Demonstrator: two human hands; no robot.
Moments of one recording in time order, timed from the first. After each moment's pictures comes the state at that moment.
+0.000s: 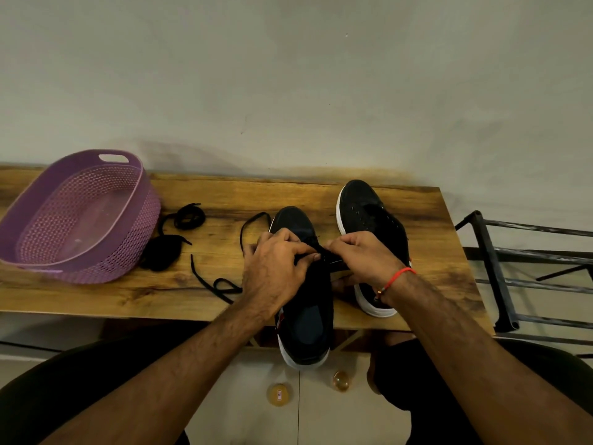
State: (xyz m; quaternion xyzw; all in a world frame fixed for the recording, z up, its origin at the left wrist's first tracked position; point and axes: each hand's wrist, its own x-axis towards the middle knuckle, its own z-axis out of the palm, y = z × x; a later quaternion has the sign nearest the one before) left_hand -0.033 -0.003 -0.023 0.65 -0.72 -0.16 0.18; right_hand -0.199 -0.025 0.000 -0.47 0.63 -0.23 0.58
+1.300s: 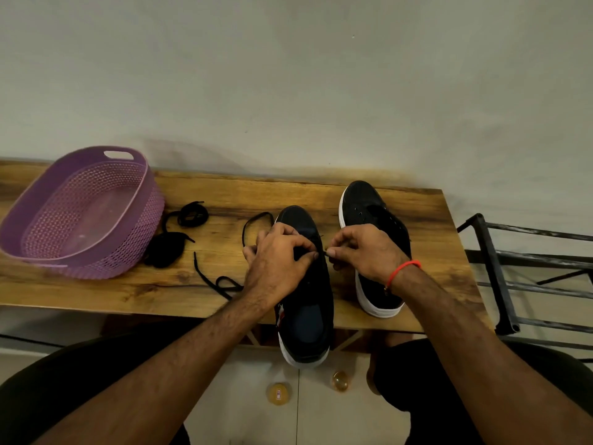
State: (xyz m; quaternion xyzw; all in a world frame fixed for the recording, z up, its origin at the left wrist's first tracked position) left_hand -0.029 -0.009 -0.019 0.67 -0.67 -0.24 0.19; right_hand -0.204 -0.032 0.010 -0.63 0.62 -0.16 0.43
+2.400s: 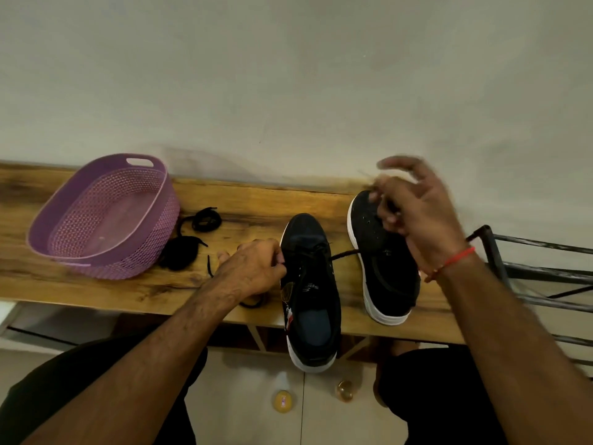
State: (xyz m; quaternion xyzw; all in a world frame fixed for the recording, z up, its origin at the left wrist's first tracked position) left_hand 0.019 -0.013 0.004 0.71 -0.65 -0.28 0.02; right_hand -0.223 -0.039 0.076 -0.52 0.45 -0.53 0.50
